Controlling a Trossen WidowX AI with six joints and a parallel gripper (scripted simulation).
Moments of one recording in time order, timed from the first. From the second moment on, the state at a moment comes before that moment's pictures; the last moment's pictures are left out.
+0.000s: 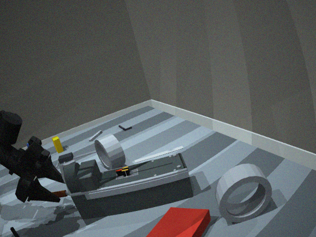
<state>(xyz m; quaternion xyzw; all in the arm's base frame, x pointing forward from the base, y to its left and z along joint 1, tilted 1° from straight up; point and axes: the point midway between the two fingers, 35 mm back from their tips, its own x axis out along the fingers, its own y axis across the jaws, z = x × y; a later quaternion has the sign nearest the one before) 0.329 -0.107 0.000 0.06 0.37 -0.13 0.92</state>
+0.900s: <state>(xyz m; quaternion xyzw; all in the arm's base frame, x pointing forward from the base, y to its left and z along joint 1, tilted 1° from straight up) 0.326 -0.105 -0.032 0.06 0.37 -0.13 0.92</state>
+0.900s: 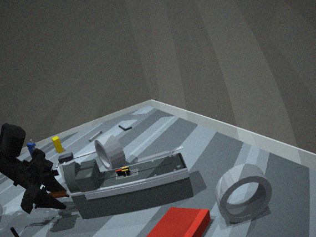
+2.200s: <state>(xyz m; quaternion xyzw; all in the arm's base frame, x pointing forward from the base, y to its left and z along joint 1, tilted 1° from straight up) 0.329 -0.097 -0.036 0.06 0.37 -0.14 0.92</state>
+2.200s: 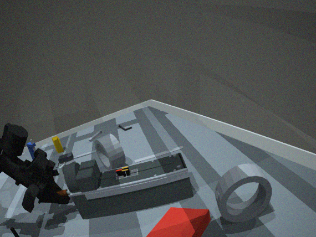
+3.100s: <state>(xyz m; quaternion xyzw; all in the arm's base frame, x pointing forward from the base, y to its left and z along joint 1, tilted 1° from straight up) 0.331 -0.092 -0.037 0.06 0.37 -0.15 0.92</state>
